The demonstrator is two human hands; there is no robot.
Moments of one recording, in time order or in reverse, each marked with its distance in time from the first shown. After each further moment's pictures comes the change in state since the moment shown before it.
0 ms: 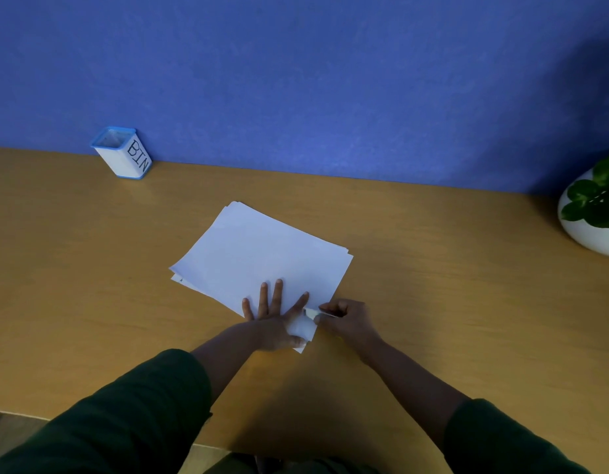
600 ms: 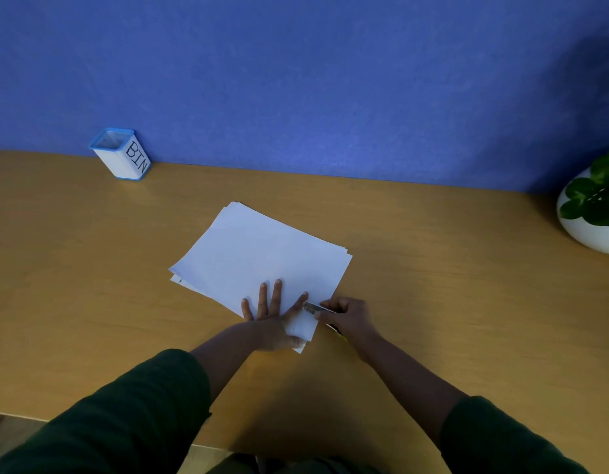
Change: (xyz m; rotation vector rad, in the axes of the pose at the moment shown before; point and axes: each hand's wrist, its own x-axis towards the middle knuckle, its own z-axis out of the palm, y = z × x) left_hand -0.008 0.003 -0.015 -0.021 -0.079 0.061; right_hand 0.002 -0.004 0.000 0.164 -0.013 0.062
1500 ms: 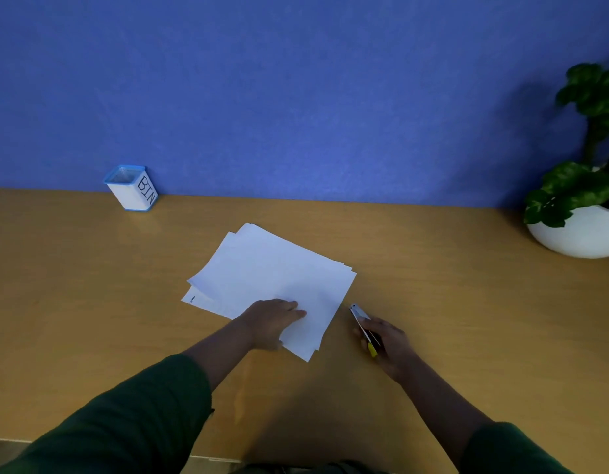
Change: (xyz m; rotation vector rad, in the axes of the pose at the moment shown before) left_hand -0.027 -0.020 -0.053 0.311 0.159 0.345; right_hand -0.038 0.007 -0.036 0.631 0.096 0.209
